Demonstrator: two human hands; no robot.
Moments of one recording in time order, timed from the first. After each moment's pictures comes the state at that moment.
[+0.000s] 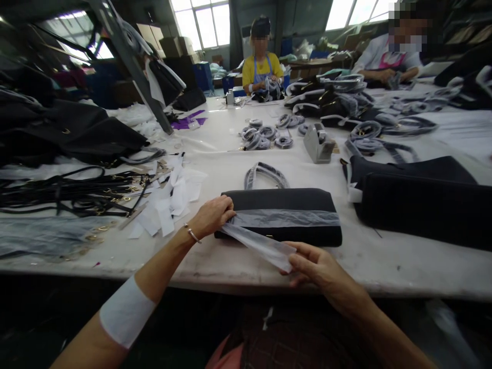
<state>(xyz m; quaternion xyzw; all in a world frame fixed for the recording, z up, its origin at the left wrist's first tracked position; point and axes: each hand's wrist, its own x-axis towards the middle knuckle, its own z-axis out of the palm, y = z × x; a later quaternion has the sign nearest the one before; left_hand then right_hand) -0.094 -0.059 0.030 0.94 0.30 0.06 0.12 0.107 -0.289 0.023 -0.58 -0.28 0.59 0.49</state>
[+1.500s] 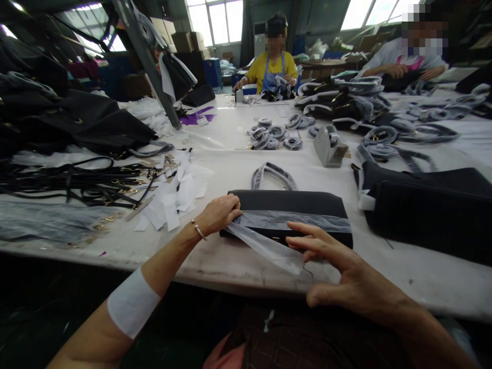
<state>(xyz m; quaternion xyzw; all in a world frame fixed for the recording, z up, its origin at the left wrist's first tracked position) -0.094 -0.060 0.032 0.94 0.31 0.06 0.14 0.137 -0.285 0.062 -0.54 -0.66 0.37 0.37</state>
